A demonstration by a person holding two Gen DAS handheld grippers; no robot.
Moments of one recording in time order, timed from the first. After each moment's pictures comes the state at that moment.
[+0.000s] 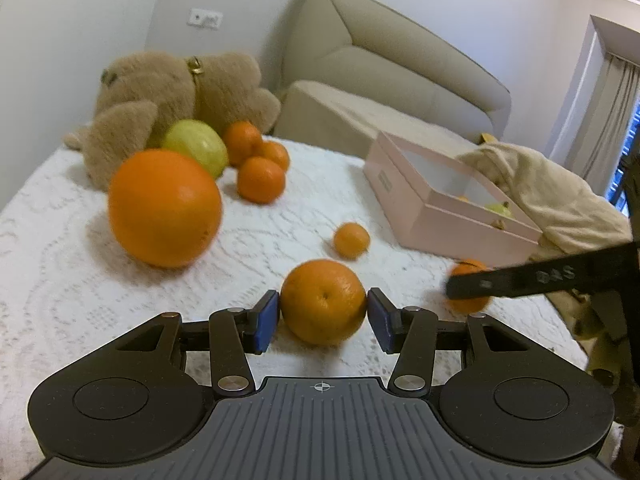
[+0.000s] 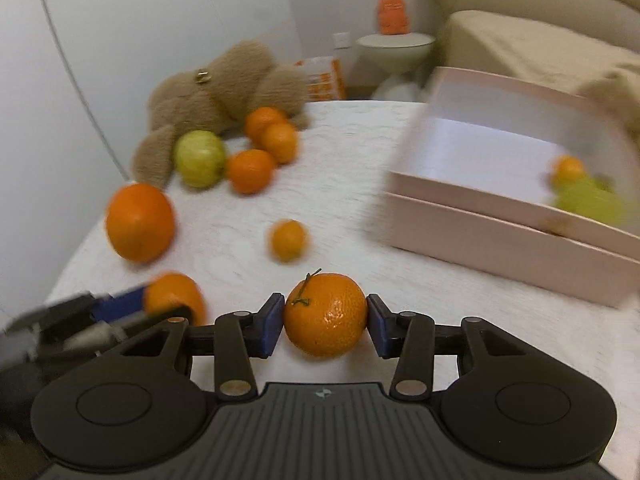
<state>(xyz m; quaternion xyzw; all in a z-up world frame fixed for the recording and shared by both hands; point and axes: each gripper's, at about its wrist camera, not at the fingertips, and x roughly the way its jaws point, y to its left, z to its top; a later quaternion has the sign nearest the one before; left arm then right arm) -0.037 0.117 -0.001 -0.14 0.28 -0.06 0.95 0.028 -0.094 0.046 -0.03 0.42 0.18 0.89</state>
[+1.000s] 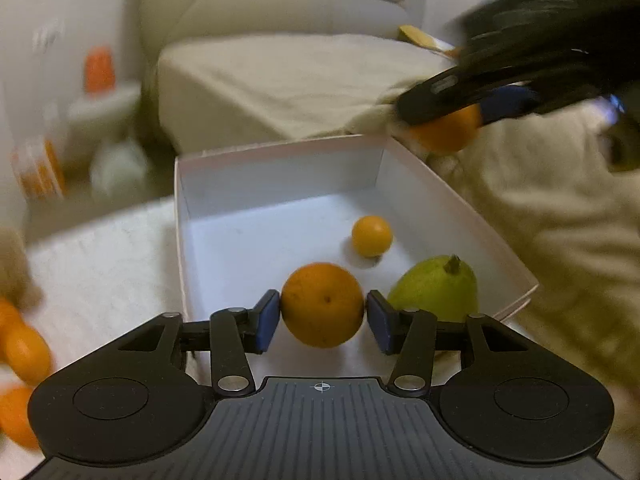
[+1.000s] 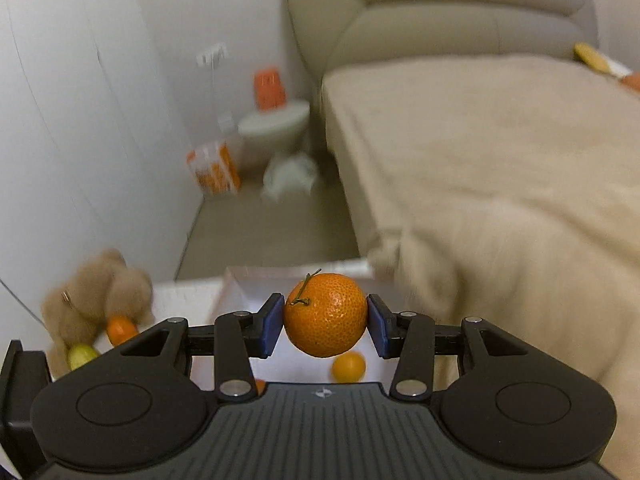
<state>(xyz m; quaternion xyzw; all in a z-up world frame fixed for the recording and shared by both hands) 0.177 -0.047 0.040 0.04 0.36 -0.17 0.92 0.180 -0.215 0.164 0.03 0.39 0.07 0.92</state>
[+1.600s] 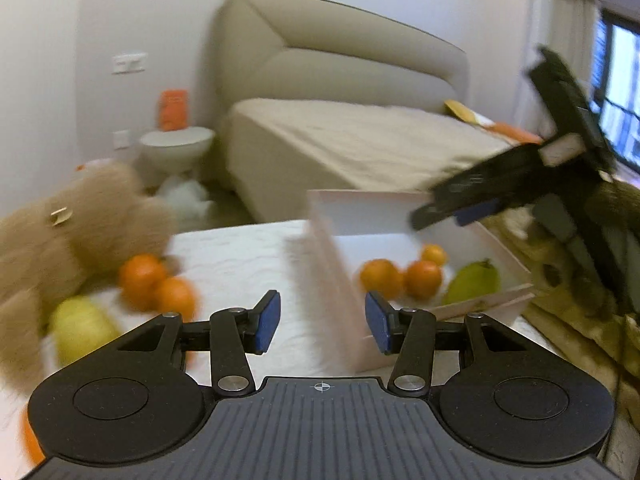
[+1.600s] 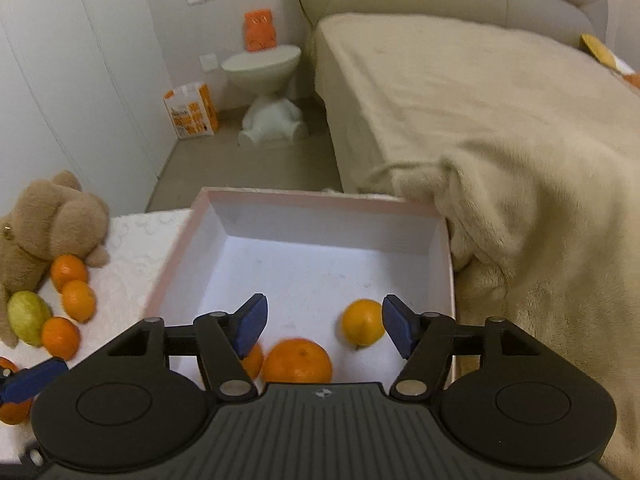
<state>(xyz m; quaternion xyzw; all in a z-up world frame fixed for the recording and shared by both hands) 0.085 0.063 0.070 -0.04 0.27 -0.09 0.96 0.186 -0.162 0.107 -0.01 0.42 0.05 0.91</state>
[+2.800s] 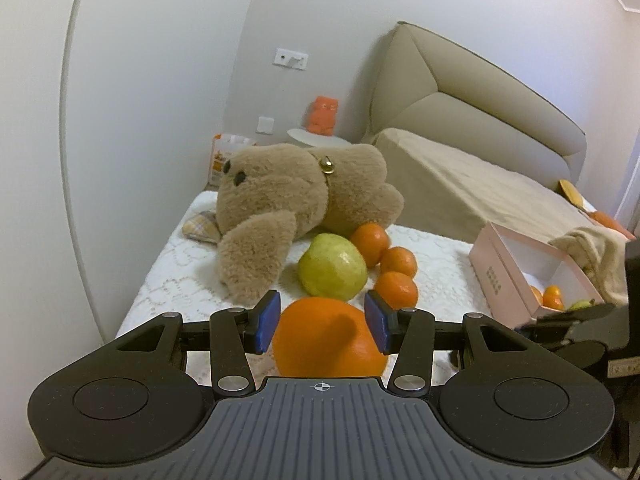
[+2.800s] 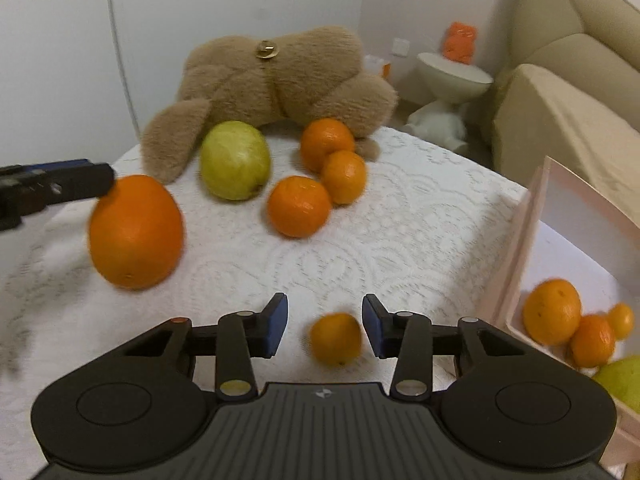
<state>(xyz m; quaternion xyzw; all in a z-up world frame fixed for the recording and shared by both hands) -0.009 0.194 0.059 -0.15 0.25 0.08 0.96 0.081 0.009 0.035 -0.17 0.40 0.24 0.87</state>
